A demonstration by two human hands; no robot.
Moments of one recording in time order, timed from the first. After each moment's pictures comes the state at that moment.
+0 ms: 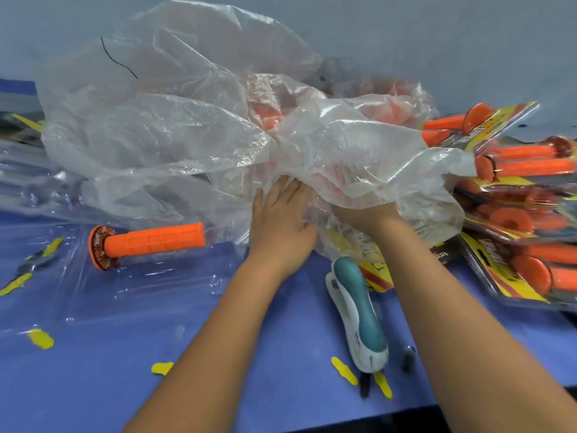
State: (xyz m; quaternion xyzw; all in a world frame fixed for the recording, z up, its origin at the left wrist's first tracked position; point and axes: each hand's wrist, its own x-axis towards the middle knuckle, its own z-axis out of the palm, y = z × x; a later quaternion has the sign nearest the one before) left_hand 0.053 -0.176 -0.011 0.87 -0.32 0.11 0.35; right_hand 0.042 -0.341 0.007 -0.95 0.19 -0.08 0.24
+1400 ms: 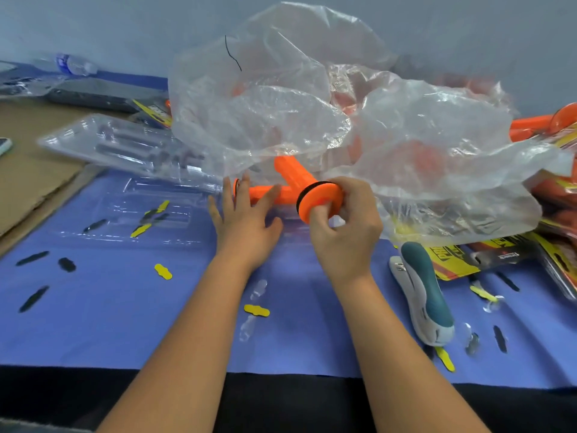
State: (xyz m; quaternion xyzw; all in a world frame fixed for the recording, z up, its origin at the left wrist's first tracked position) left_hand 0.069 -0.032 -0.049 0.95 -0.14 0.15 0.24; right_hand -0.002 -0.158 -0.012 -0.74 0.00 -0.53 0.42
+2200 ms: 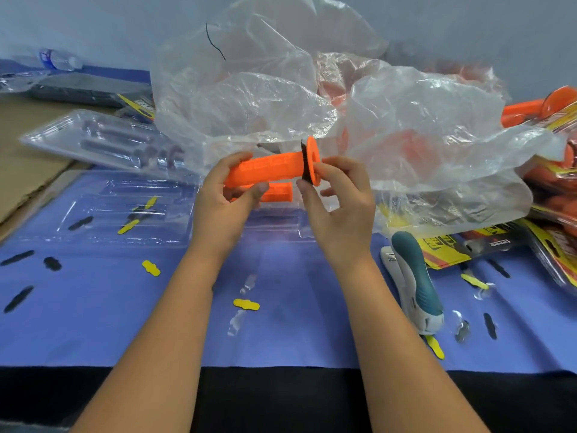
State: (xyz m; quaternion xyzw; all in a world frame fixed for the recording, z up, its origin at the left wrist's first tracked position) left_hand 0.049 -0.027 -0.011 0.68 -0.17 0.14 0.70; right_hand -0.002 -0.176 -0.006 -0.79 -0.05 -0.46 0.40
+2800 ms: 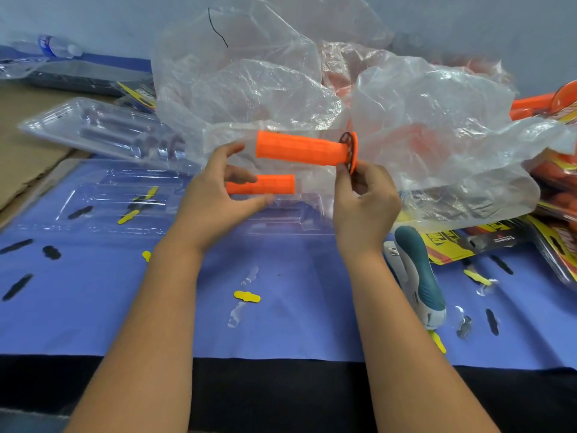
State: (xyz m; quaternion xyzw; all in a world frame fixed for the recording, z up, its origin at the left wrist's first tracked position) left_hand 0.051 -0.001 -0.006 0.81 -0.20 0.10 0.54; right_hand 0.002 -0.186 -0.007 -0.75 0.13 -0.49 0.43
